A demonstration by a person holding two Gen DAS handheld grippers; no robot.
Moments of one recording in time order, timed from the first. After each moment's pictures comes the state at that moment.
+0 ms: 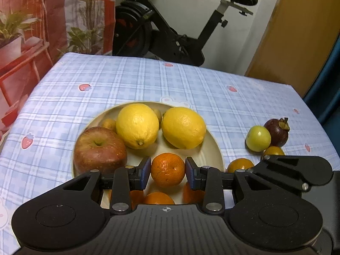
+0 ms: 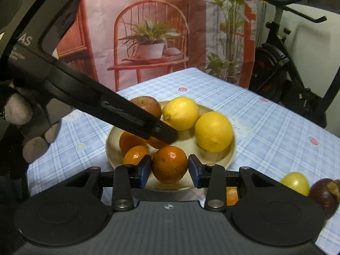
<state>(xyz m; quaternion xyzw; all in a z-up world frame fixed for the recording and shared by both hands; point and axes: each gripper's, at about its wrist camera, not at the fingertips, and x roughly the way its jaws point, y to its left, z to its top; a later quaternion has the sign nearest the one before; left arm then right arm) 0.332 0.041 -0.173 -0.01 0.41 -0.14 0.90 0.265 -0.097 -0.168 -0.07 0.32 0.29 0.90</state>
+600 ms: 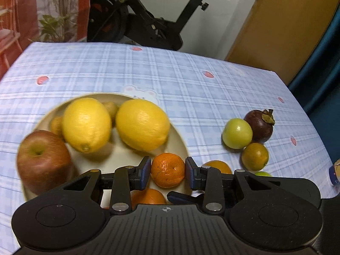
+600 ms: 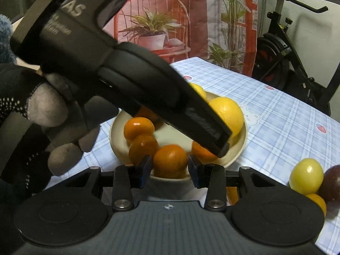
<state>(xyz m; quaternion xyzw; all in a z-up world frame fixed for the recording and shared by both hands) 0.351 0.006 -0.192 -0.02 0.45 -0.20 0.87 0.263 -0.097 -0.179 -0.06 0.34 0.28 0.90</state>
